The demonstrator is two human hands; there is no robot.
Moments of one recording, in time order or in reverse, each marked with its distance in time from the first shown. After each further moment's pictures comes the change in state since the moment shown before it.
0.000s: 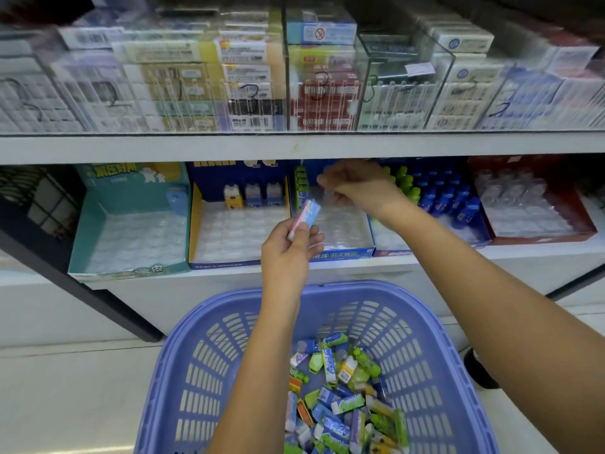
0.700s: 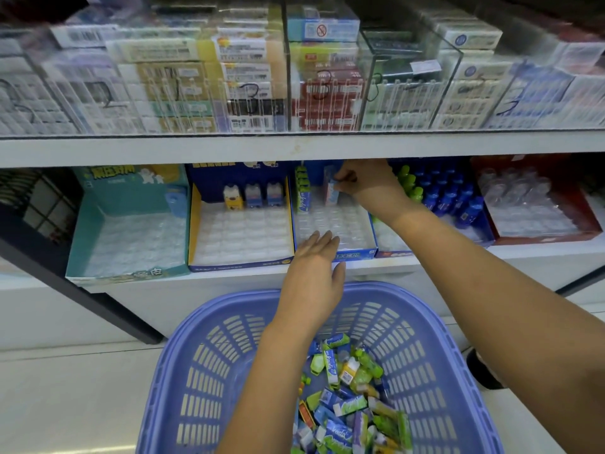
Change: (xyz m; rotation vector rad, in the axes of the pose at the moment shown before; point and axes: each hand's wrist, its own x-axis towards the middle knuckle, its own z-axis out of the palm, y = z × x) left_hand -0.001 -0.029 -0.005 1.172 -0.393 0.448; right_hand 0.035 0.030 -0.010 -0.611 0.118 -0.183
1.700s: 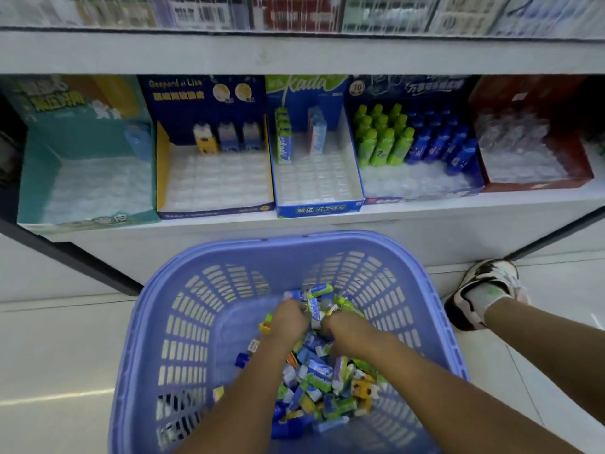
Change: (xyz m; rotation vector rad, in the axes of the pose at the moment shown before) left_hand -0.083 -0.086 0.151 -0.066 -0.511 -0.623; right_hand -0.245 0.034 0.132 -0.393 -1.058 0.134
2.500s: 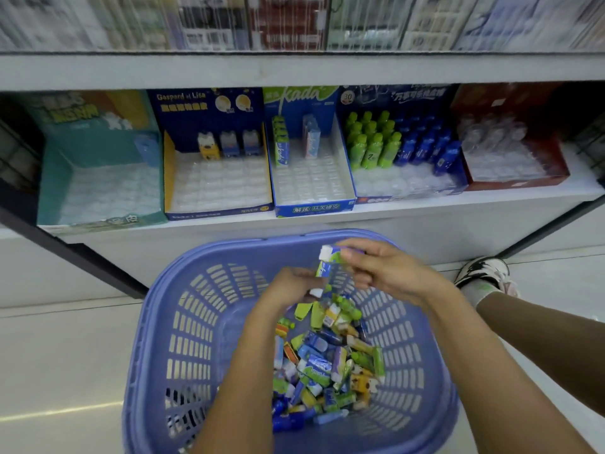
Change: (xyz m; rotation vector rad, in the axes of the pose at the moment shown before) left_hand -0.038 0.047 -0.072 -0.725 -0.177 0.106; right_hand -0.090 0.025 -0.099 1.517 0.192 -0.386
